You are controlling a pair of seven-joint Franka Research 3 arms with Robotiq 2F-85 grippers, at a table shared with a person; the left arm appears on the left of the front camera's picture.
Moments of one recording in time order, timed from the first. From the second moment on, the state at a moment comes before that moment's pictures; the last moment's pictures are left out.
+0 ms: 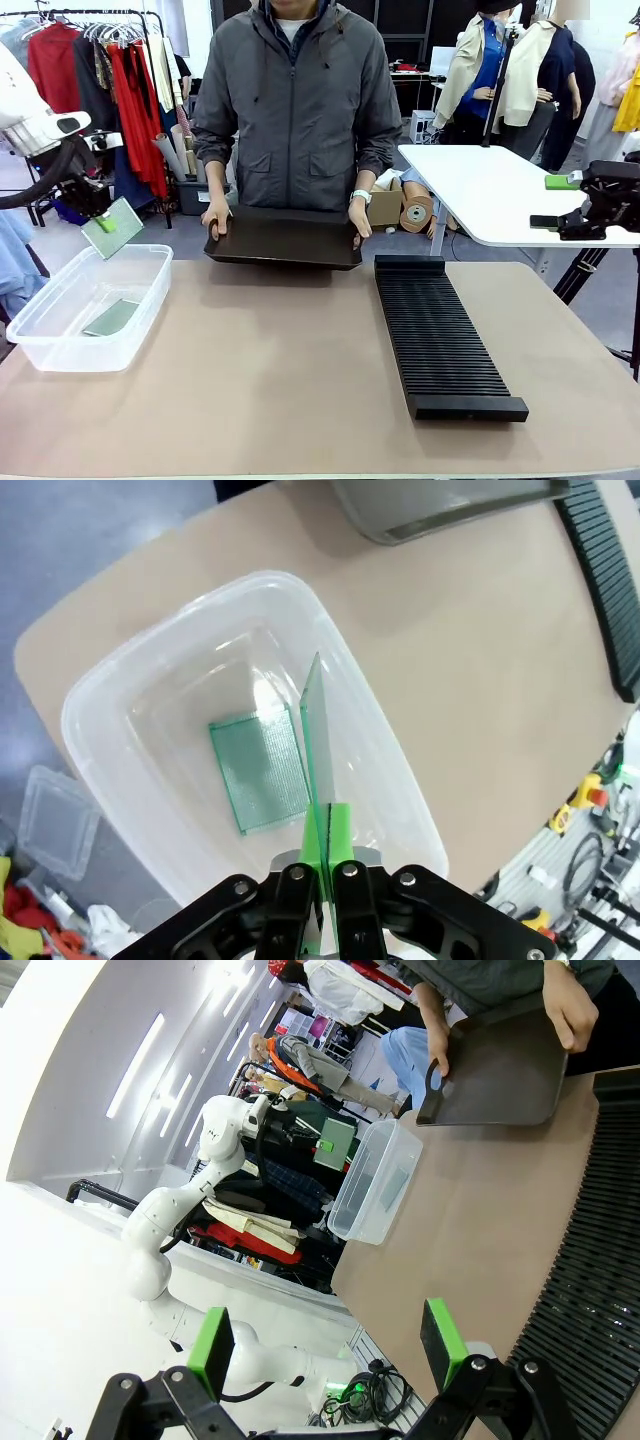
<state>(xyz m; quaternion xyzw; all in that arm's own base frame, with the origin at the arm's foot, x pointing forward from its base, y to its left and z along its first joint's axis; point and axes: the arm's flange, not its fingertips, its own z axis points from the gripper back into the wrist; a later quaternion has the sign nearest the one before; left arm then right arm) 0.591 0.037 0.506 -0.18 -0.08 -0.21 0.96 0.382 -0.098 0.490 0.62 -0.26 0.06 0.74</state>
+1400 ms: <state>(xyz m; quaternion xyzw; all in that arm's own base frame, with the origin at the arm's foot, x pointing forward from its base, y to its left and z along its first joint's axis) 0.558 0.047 0.368 -0.18 -0.05 -0.12 0.97 0.382 -0.098 0.490 0.62 -0.26 0.06 0.74</state>
